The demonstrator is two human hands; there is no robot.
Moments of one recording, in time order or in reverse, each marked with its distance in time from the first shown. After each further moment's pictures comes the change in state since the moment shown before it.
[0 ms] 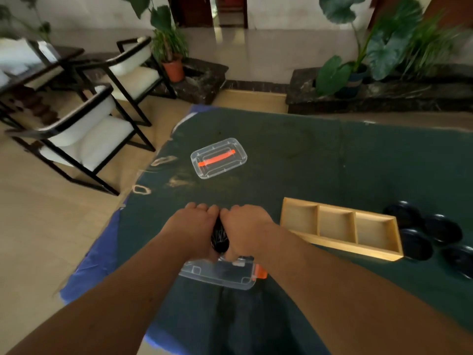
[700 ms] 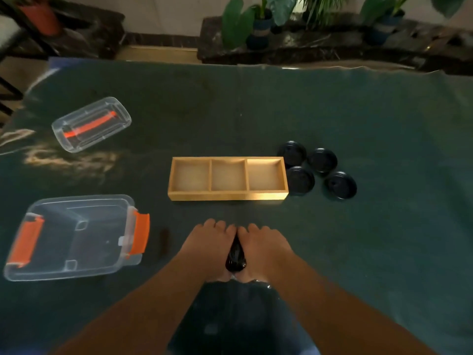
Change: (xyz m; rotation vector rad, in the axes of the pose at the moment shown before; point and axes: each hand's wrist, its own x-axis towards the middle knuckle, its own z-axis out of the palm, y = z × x) left_hand 0.065 0.295 0.103 0.034 -0.104 0.392; right_hand -0.189 0.175 0.213 0.179 -0.132 0.412
